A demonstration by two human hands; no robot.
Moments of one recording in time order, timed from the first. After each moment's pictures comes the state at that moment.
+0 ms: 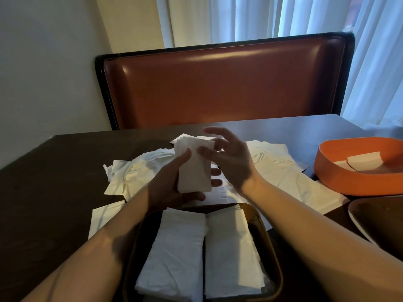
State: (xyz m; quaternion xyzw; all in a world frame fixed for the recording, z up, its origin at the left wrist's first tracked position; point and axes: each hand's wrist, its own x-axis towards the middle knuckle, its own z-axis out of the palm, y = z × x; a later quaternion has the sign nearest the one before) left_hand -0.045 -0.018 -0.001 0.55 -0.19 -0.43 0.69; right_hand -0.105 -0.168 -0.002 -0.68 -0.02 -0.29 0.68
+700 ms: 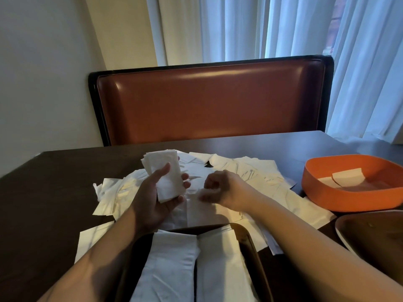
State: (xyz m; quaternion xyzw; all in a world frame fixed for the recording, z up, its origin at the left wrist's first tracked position) left_hand -0.039 -0.013 0.000 0.48 -0.09 -0.31 0.82; right_hand -0.103 -0.210 -0.025 -0.94 -0.01 -0.10 0.34
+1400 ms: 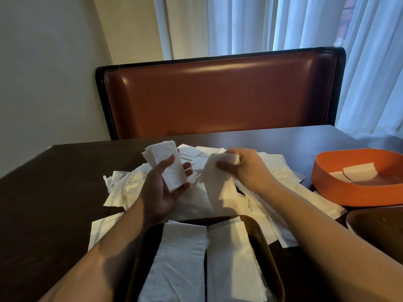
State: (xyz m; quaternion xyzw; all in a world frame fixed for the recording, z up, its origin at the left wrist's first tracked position) left_hand -0.029 -0.012 -0.006 0.48 -0.09 -0.25 0.84; right_hand -0.107 -0.215 -0.005 -0.85 0.03 -0.26 0.46
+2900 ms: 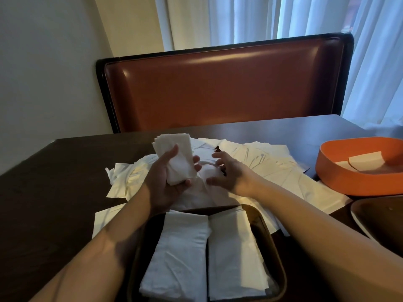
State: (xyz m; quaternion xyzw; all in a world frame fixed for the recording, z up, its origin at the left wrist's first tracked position) left_hand -0.037 -0.015 0.001 0.49 -0.07 -0.32 0.81; right_hand -0.089 -0.198 -0.038 -0.92 0.09 -0.07 0.38
